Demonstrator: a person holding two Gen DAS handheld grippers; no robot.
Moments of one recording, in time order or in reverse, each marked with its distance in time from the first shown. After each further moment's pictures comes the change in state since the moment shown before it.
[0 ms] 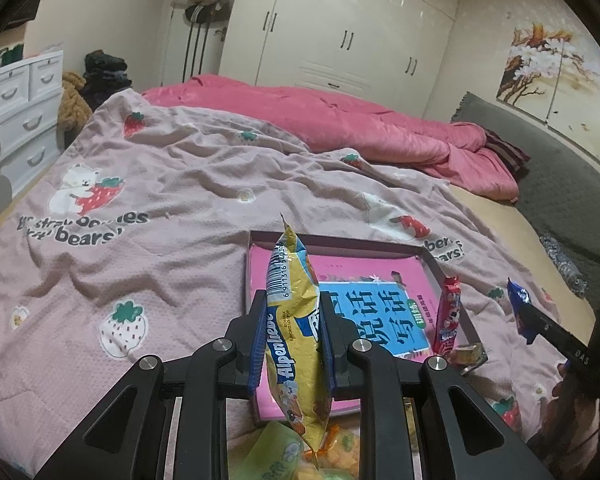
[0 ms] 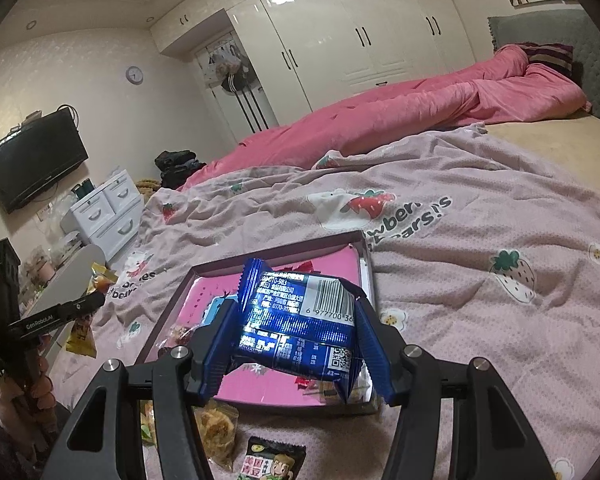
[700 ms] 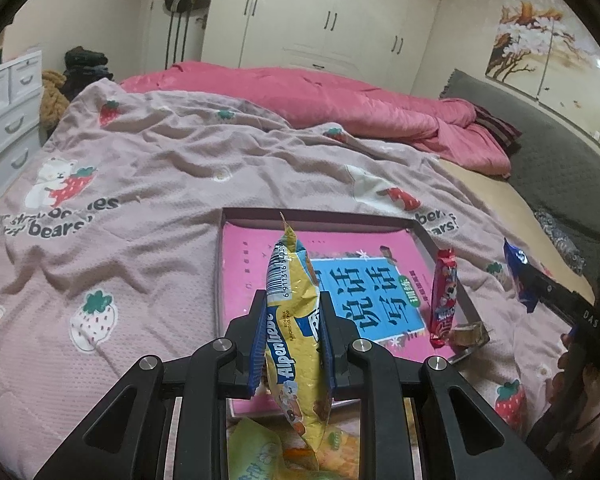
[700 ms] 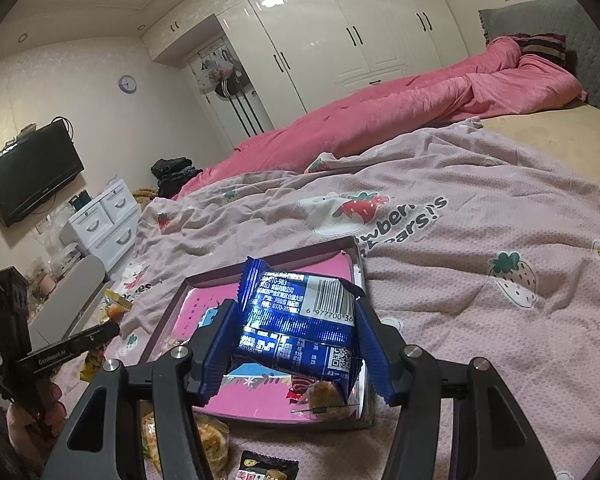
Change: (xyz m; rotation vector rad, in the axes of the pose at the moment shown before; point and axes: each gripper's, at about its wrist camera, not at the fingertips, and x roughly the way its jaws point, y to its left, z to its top) left arm 0.028 -0.021 -0.013 0.051 0.068 -0.031; right arm 0.008 -0.012 0.007 0.038 -0.007 0.002
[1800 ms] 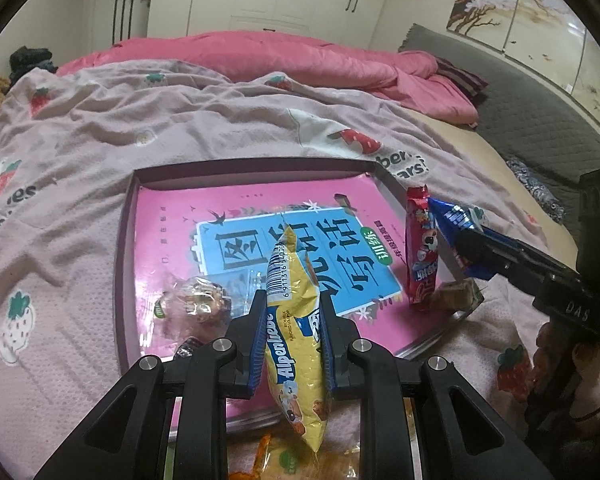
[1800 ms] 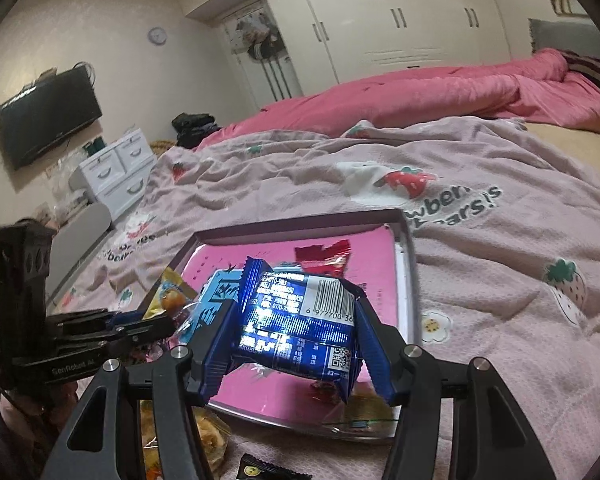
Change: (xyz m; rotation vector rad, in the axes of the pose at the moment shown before) left arm 0.060 -0.037 -0.017 0.110 0.134 -0.124; right arm 0.055 0.033 -0.018 -0.163 0.118 0.043
